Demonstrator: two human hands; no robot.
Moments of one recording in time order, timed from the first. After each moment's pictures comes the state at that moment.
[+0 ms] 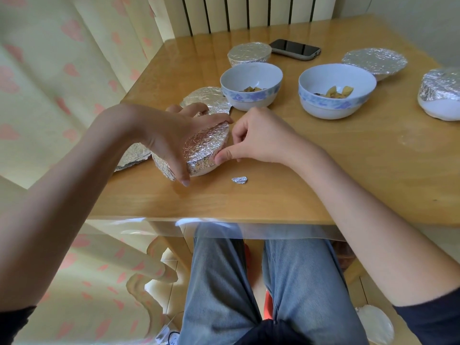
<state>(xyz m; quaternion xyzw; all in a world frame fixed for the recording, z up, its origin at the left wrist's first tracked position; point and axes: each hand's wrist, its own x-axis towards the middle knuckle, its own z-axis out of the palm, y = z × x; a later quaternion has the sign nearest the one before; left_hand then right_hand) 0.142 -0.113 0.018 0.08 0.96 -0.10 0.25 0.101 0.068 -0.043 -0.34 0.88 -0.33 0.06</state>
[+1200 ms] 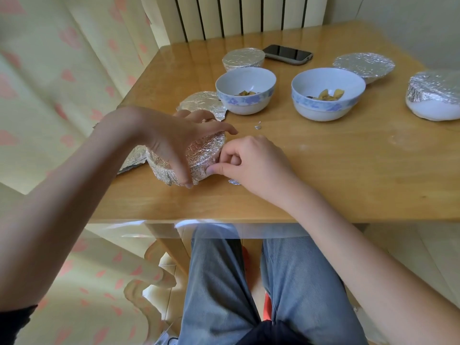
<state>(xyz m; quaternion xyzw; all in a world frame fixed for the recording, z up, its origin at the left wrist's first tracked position) 0.140 -0.103 0.019 0.13 0.95 -0.09 0.27 0.148 0.067 -0.056 -0.30 0.89 -0.35 -0.02</state>
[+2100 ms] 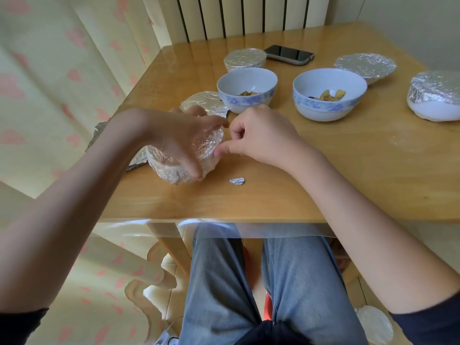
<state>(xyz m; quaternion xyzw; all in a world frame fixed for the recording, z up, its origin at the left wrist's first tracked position) 0.140 -0.103 0.016 0.05 0.97 -0.06 0.24 0.111 0.070 -0.036 -0.31 0.91 -0.28 -0.02</state>
